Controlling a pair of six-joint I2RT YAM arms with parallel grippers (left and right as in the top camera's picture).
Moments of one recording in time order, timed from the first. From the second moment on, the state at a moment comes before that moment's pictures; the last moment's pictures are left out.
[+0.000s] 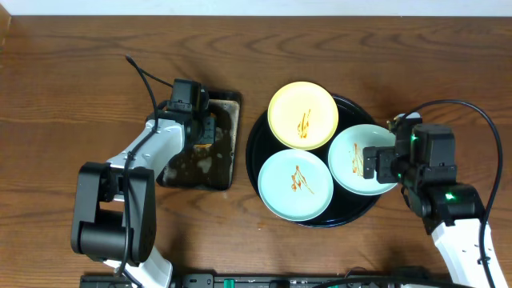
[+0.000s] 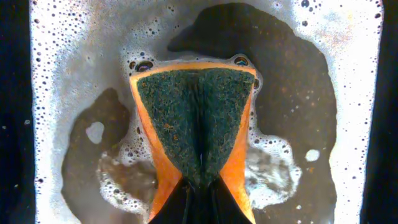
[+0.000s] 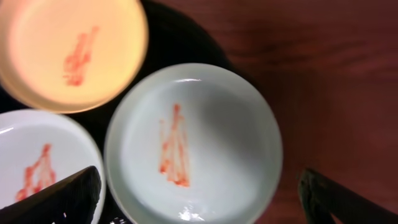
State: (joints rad) left arm -0.15 1.80 1.03 -0.43 0.03 -0.12; right arm 0.09 1.01 0.76 -0.64 0.02 0.06
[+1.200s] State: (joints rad) left arm -0.15 1.56 1.03 -0.55 0.03 -0.15; right arm -0.23 1.50 0.77 -0.53 -0.12 0.09
